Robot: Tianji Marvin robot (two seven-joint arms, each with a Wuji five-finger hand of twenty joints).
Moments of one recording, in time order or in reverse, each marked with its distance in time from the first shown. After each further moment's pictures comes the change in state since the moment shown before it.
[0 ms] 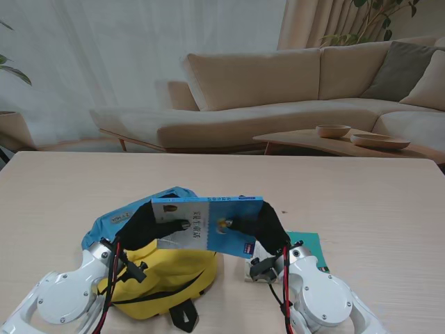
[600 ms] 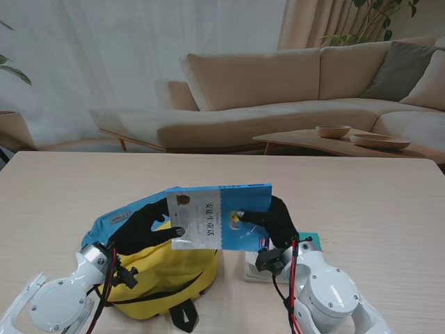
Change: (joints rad) left arm 0.048 0.012 -0.064 -0.034 0.265 -0.012 0.000; right arm -0.012 -0.031 0.054 -0.035 0.140 0.108 -0.076; left_hand -0.413 0.073 0.163 0.034 -0.232 -0.044 -0.237 -0.578 -0.341 -0.023 -0.449 -0.510 -0.384 -0.057 -0.577 -0.246 -0.385 -0.066 -0.459 -0.273; right_hand 0.014 -0.050 0.014 -0.001 0.040 0.082 -0.012 0.137 -0.021 0.083 0.169 0.117 0.015 0.082 0.178 0.067 0.082 0.028 0.104 0.067
